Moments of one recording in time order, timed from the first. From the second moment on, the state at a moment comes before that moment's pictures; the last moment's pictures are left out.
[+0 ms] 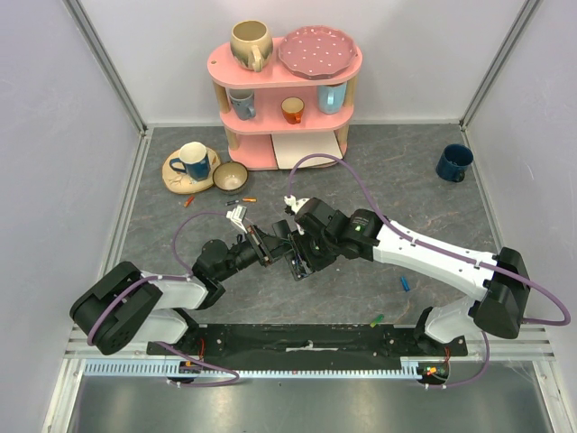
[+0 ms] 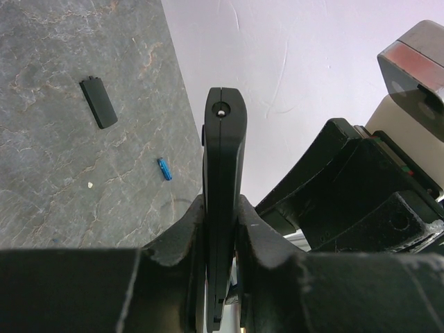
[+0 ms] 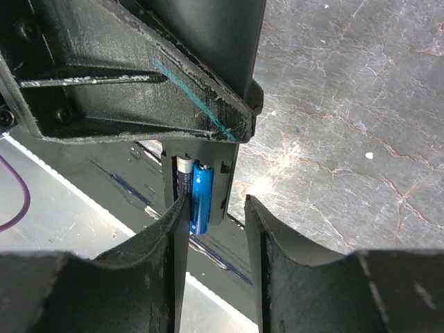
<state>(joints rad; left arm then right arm) -0.69 1.32 0.17 1.19 0.32 -1.30 1.02 1.44 1.24 -0.80 -0.03 0.49</state>
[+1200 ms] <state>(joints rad) -0.71 1.33 0.18 1.23 0.35 -1.33 1.02 1.41 1.25 -0.75 -0.08 0.48</state>
